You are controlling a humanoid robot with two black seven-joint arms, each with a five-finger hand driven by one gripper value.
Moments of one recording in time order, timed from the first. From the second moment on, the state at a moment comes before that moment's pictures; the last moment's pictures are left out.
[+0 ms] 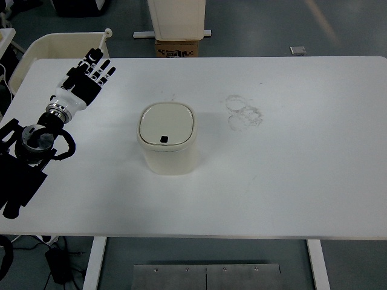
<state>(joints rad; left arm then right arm) -0.80 0.26 -0.89 -0.56 -0.25 -0.33 -0.02 0.01 0.00 0.34 0.20 -0.14 0.03 0.08</state>
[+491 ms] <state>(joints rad) -0.80 0.28 -0.89 -0.56 -0.26 -0.32 -0.02 0.01 0.00 0.34 0.20 -0.14 0.03 0.08</state>
